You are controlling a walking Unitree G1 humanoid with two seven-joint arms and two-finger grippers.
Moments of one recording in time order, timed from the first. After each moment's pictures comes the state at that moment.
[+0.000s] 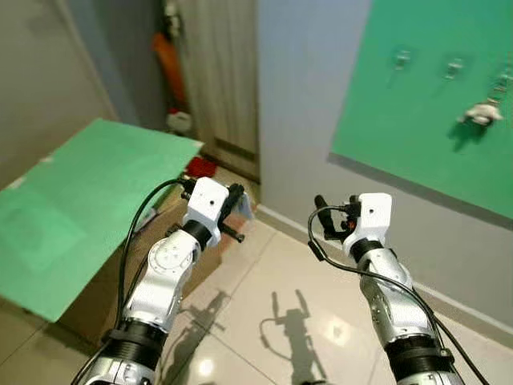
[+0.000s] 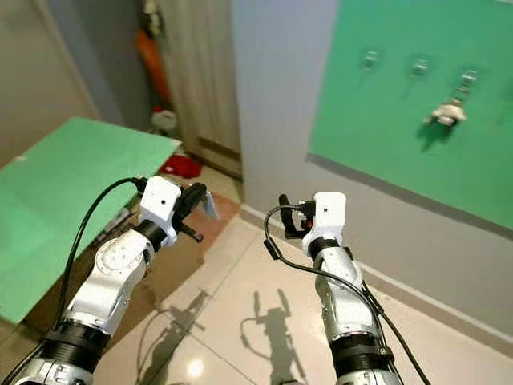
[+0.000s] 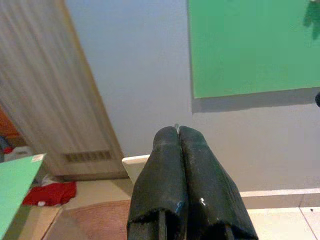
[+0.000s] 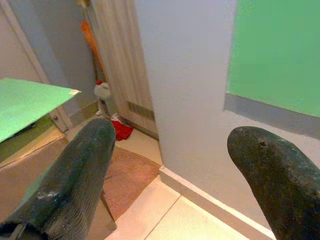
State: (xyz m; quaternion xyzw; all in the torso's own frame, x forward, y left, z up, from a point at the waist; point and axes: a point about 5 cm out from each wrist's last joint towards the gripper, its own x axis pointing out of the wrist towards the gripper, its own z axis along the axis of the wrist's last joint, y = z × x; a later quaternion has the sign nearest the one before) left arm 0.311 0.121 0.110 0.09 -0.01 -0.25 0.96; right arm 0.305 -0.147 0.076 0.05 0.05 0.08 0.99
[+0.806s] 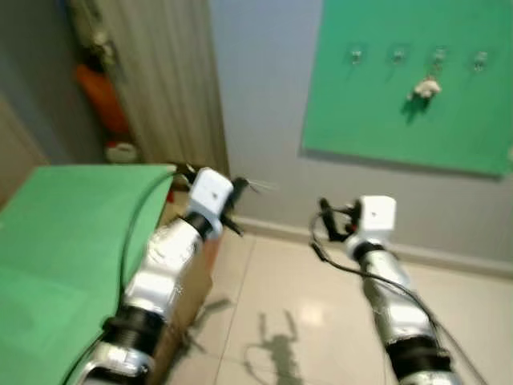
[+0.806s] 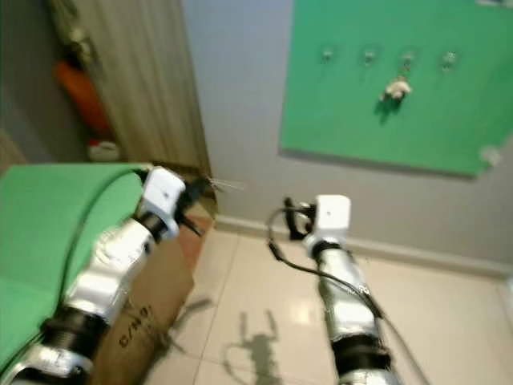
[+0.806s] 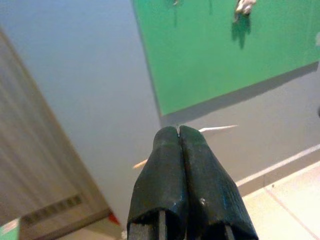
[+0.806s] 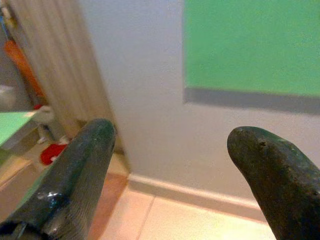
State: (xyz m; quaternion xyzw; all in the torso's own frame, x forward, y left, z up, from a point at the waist) left arm 0.320 0.127 0.118 0.12 -0.02 -0.26 0.96; right arm 0.303 -0.140 0.067 0.05 0.06 0.08 0.99
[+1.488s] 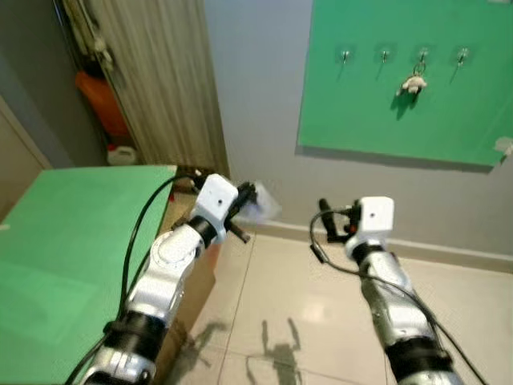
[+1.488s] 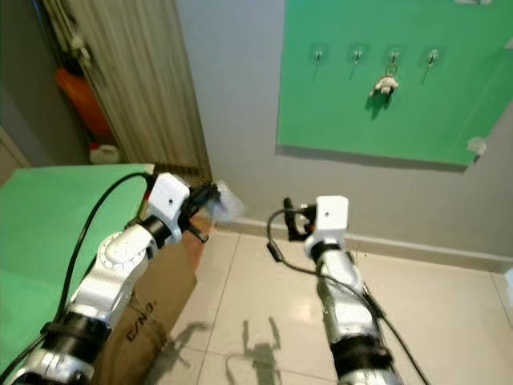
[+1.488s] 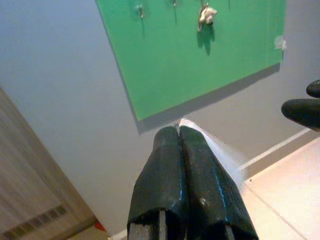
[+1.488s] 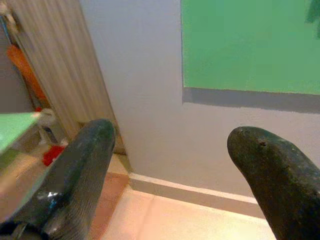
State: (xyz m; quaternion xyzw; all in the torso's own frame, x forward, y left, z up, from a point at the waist) left arm 0.314 0.116 0.116 0.12 -0.03 -0.30 0.95; right arm 0.303 -0.141 0.067 0.05 0.05 0.07 1.00
